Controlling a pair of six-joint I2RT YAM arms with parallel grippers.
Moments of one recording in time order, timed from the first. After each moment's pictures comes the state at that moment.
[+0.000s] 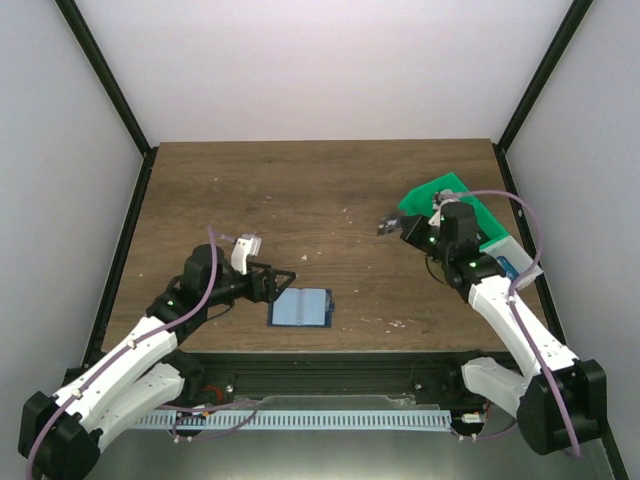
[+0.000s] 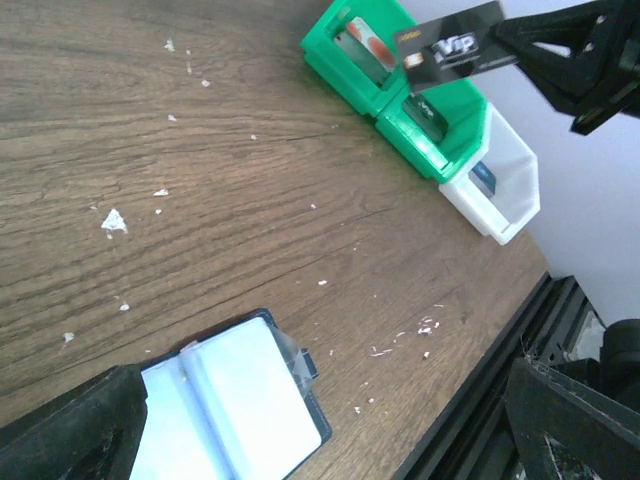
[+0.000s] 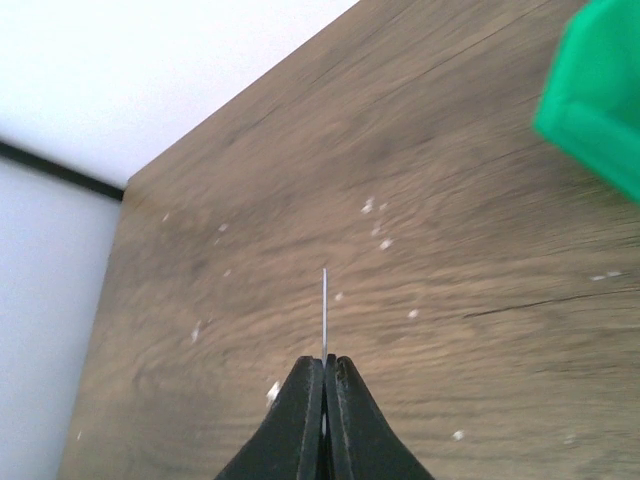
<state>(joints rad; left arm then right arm) -0.55 0.79 0.50 -0.18 0.42 -0.50 0.27 1.03 0.72 -0.17 -0.20 0.72</state>
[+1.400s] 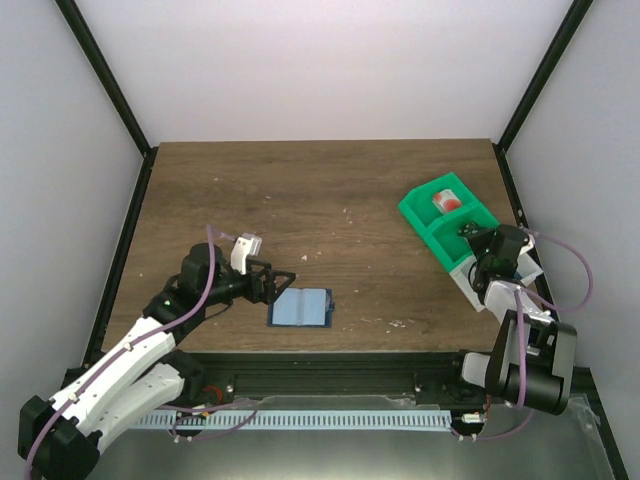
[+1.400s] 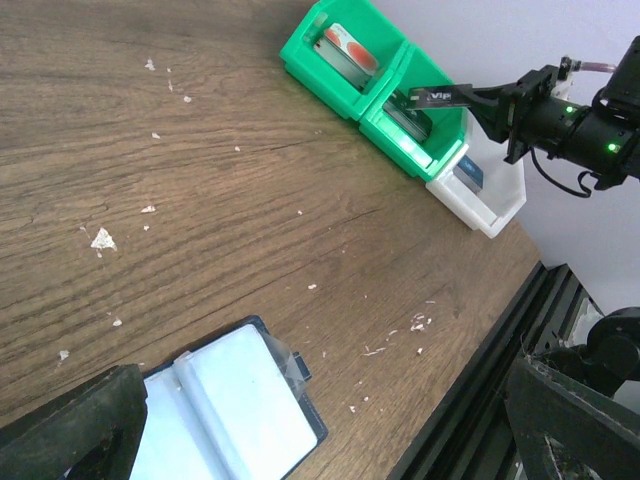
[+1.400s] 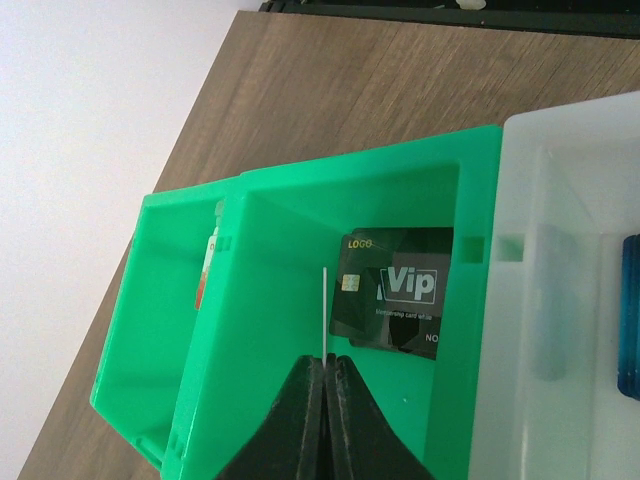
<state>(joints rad) -0.55 0.77 0.53 -0.22 0.44 -0.44 -0.29 1.23 0.45 0.28 -0.03 0.88</state>
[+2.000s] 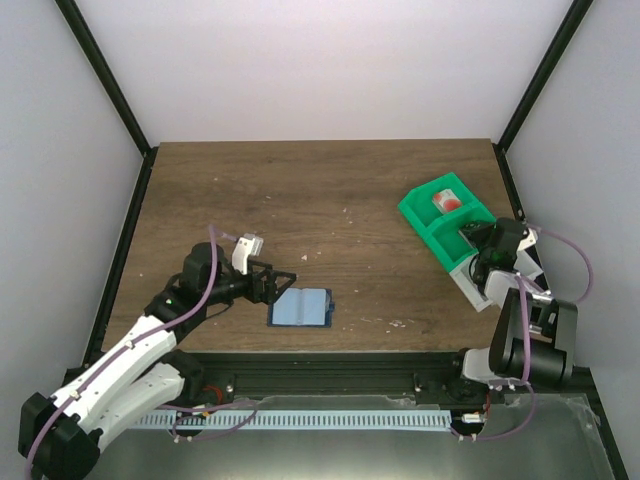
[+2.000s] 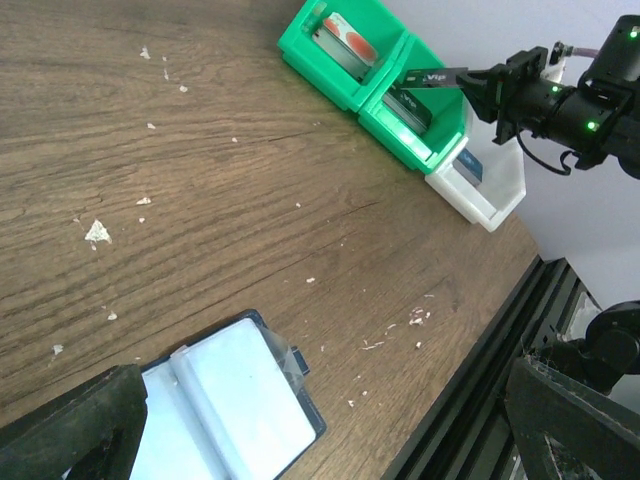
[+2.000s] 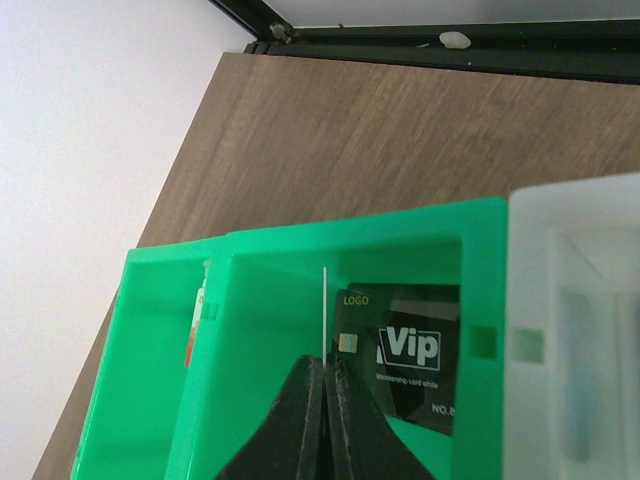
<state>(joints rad) -0.55 0.79 0.53 -0.22 0.45 -0.44 -0.29 1.35 0.50 0.37 0.04 0.92</state>
